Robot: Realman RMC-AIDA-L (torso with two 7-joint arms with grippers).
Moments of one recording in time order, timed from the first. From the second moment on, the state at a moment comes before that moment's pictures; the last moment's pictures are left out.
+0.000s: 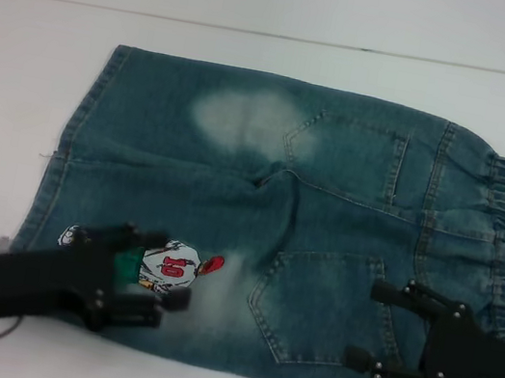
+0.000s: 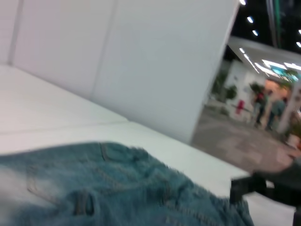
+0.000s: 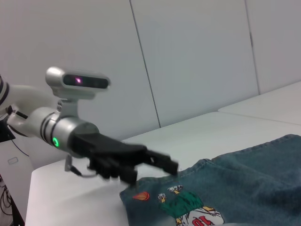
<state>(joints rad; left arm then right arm) -0.43 -2.16 0.32 0.48 2.27 1.69 -1.08 0.29 1.98 -1.27 -0.40 -1.39 -1.55 0.97</state>
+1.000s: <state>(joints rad) -0.29 -2.16 0.19 0.90 2.40 1.71 -1.58 0.29 1.98 -1.27 -0.40 -1.39 -1.54 0.97</state>
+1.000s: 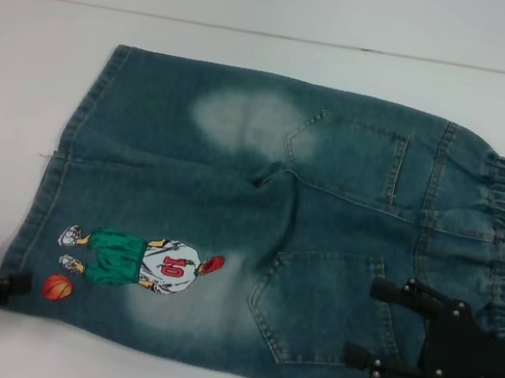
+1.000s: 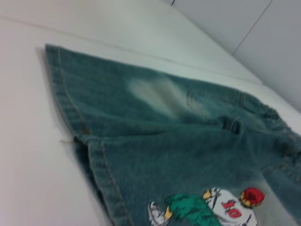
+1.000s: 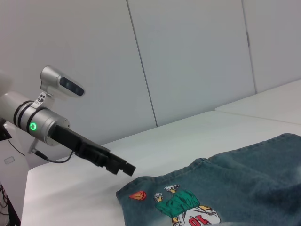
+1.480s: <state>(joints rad) -0.29 -2.17 0.23 0.90 2.41 1.71 -1.57 0.29 1.98 -1.27 -0.40 -1.39 -1.54 0.97</state>
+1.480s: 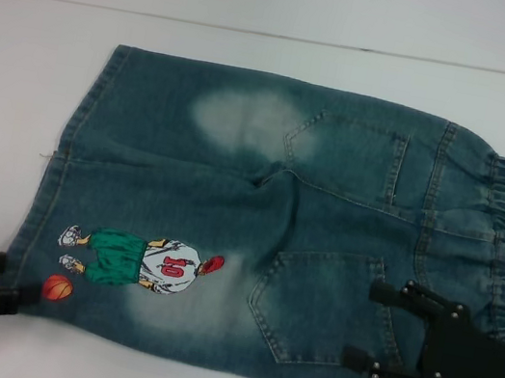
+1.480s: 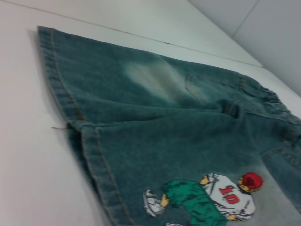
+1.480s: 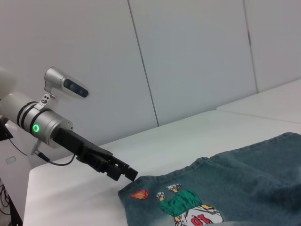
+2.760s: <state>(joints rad) -0.31 -2.16 0.27 0.92 2.44 1.63 -1.63 0.28 1.98 -1.26 -0.40 -1.39 -1.54 0.97</state>
